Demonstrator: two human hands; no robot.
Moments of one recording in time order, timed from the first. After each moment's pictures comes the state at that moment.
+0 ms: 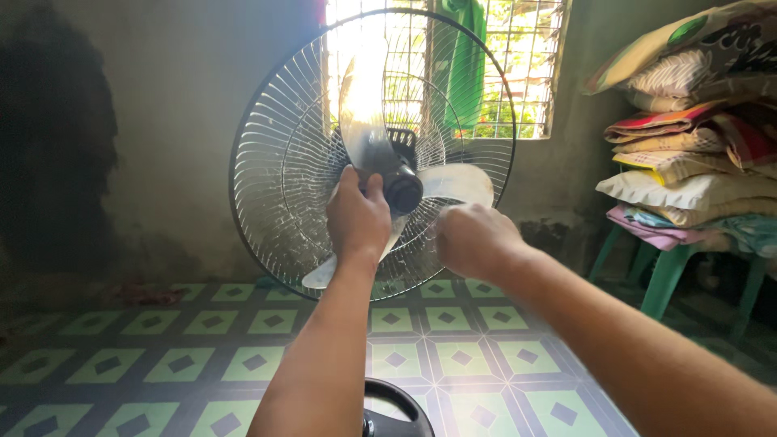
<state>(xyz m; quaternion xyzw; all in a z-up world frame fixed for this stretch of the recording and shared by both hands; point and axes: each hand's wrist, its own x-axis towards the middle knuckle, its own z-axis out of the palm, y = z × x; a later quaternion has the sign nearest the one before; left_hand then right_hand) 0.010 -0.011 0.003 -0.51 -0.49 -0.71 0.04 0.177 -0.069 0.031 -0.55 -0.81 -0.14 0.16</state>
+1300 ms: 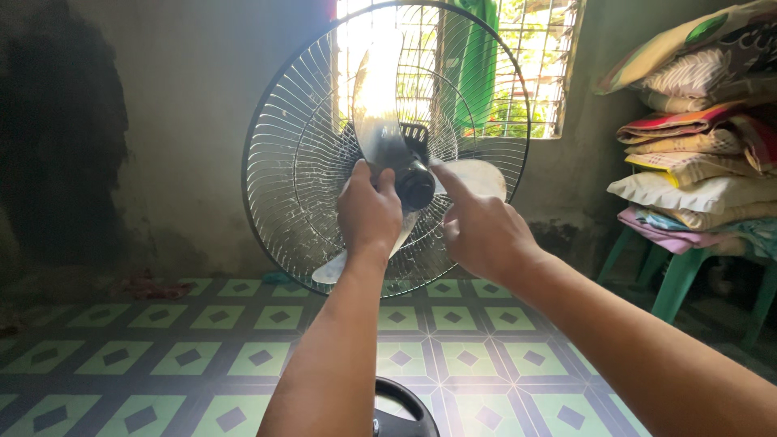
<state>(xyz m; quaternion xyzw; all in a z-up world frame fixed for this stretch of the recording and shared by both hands) 0.008 -0.016 0.008 -0.51 -0.51 -0.69 0.01 0.168 -0.079 0.028 -0.55 -0.78 -0.12 0.27</state>
